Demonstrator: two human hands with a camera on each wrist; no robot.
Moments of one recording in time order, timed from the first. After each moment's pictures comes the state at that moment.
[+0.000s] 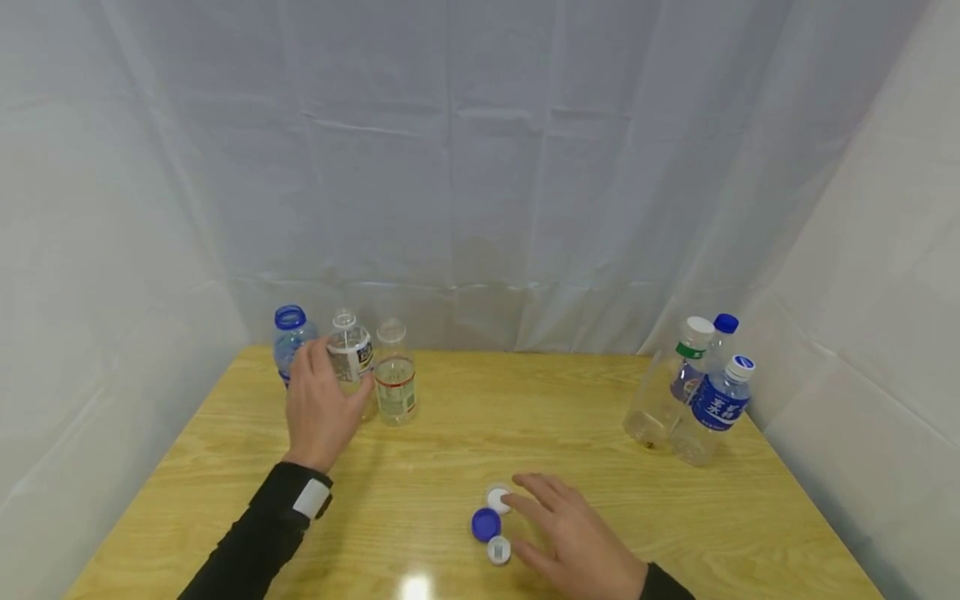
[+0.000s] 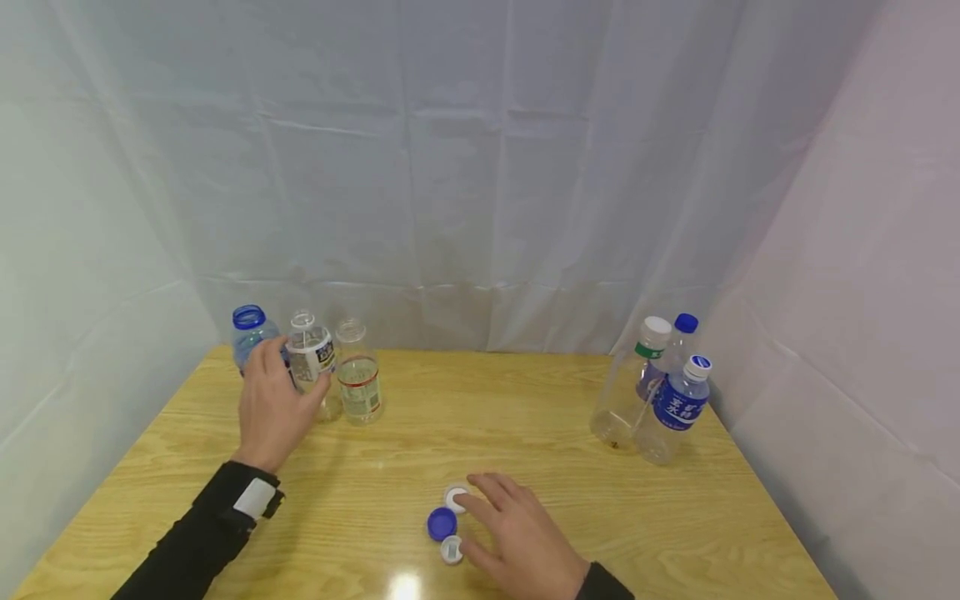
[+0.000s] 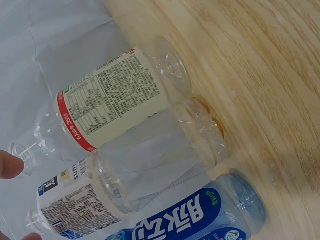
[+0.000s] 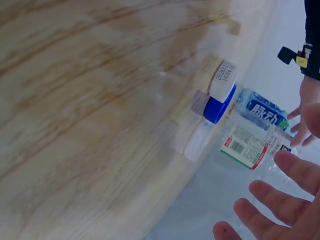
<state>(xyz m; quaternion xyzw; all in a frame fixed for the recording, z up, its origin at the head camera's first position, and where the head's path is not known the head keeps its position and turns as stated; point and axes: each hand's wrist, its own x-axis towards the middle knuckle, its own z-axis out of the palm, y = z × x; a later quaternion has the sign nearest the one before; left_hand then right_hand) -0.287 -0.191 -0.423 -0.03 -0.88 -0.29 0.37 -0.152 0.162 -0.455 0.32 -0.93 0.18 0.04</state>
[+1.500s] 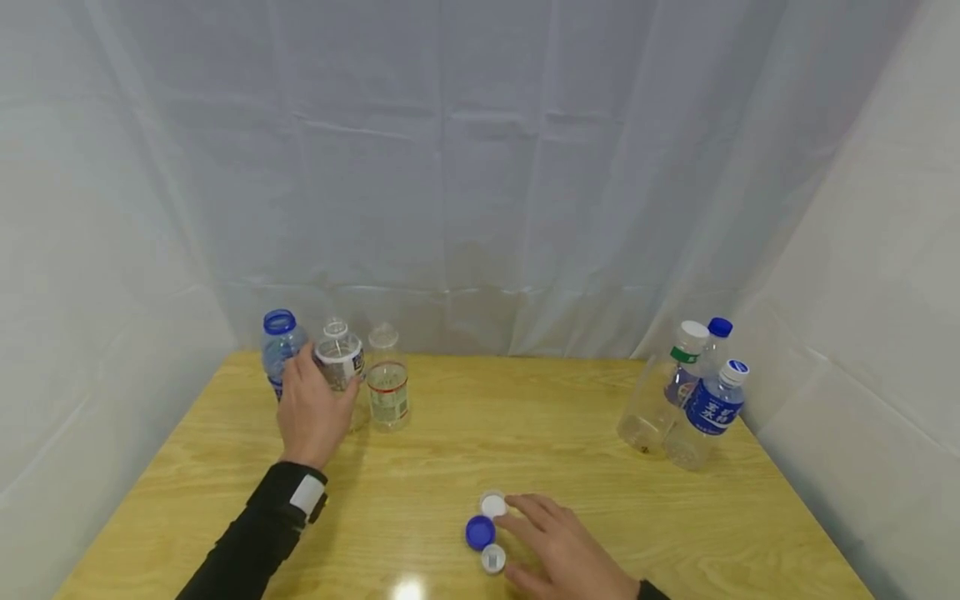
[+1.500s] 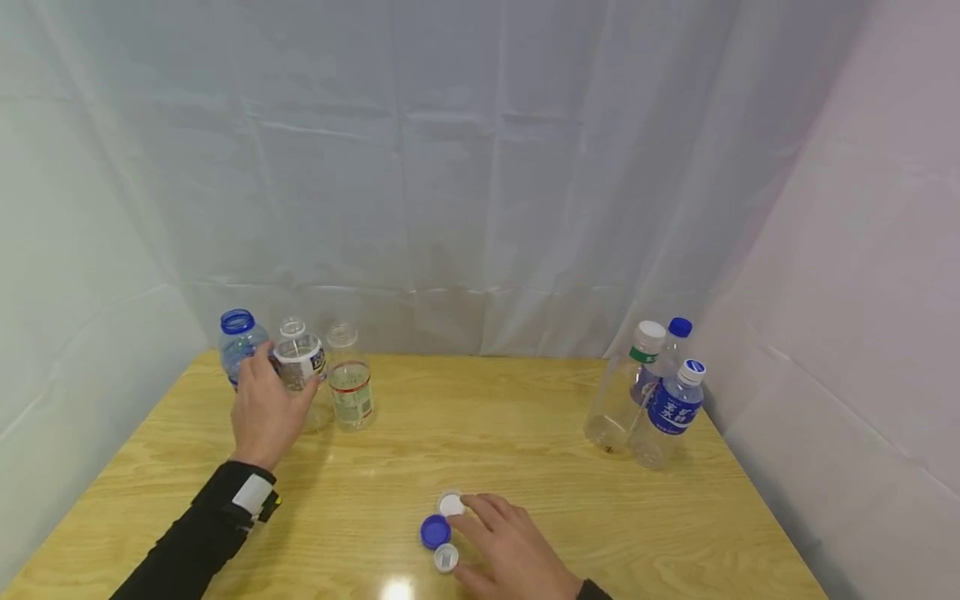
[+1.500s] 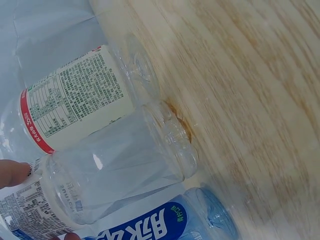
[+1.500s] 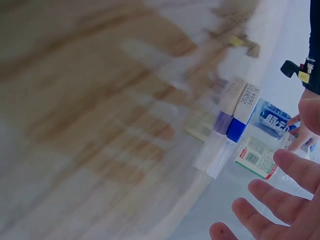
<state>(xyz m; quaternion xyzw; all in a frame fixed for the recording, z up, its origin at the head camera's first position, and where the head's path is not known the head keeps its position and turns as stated) -0.307 -0.192 -0.442 0.05 -0.89 -0.31 0.32 -0.154 0.166 -0.475 0.36 -0.92 0.14 0.04</state>
